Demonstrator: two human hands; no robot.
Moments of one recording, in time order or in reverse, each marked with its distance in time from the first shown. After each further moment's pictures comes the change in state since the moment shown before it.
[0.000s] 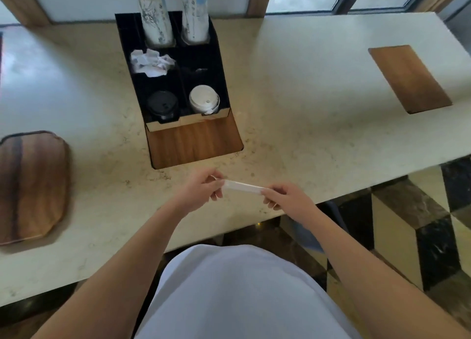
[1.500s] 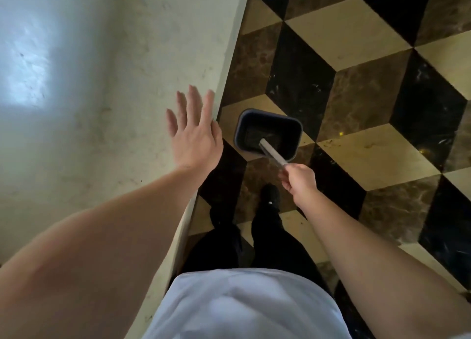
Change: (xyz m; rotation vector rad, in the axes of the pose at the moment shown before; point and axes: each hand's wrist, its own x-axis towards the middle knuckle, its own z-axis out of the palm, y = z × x) left_hand 0.293 0.131 0.499 1.376 -0.119 0.796; right_hand -0.021 0.405 -0.185 1.459 0.906 1.027
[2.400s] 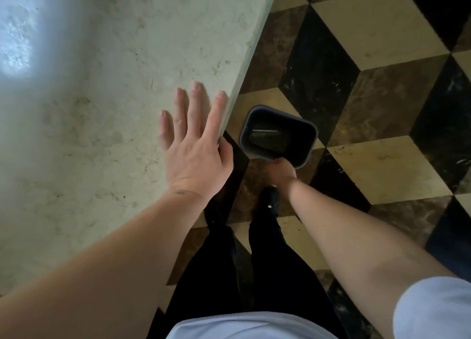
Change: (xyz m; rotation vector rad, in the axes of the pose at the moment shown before) left_hand 0.005 0.000 -0.008 -0.021 -0.093 -0.031; right_hand 0.074 -0.020 0.085 -0.705 -0.240 -0.149
